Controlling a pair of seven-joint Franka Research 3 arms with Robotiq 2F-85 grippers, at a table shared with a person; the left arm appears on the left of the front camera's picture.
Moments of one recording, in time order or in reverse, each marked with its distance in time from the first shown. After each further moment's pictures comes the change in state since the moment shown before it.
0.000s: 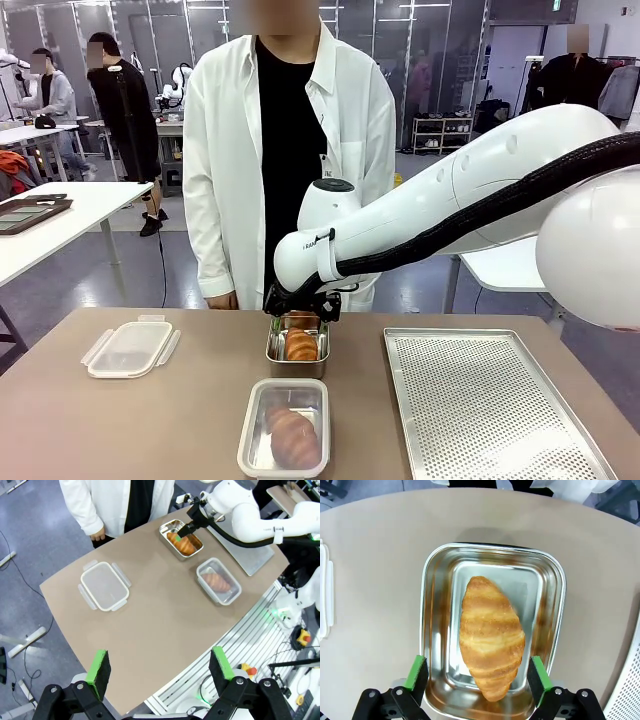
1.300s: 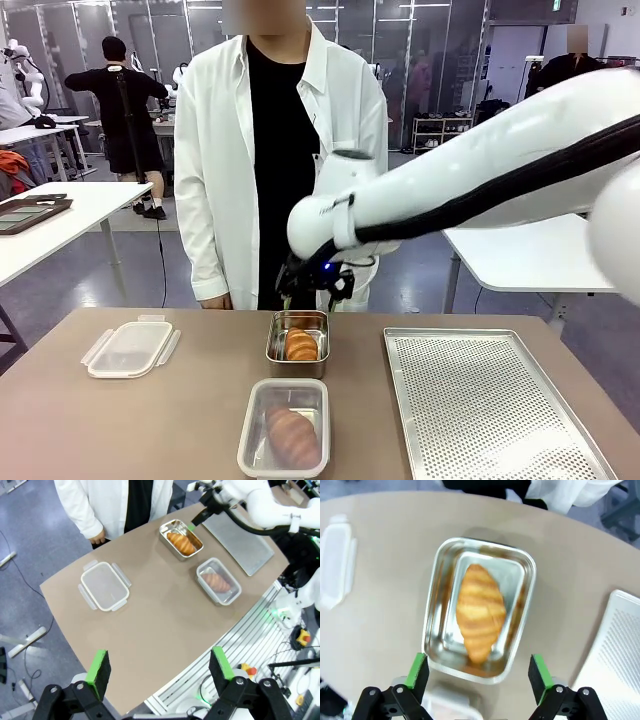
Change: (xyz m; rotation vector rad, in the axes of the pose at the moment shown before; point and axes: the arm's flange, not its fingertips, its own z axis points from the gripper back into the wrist) left arm 0.000 0.000 0.000 0.000 0.000 0.000; right arm 0.005 -0.028 0.084 0.055 0.025 0.129
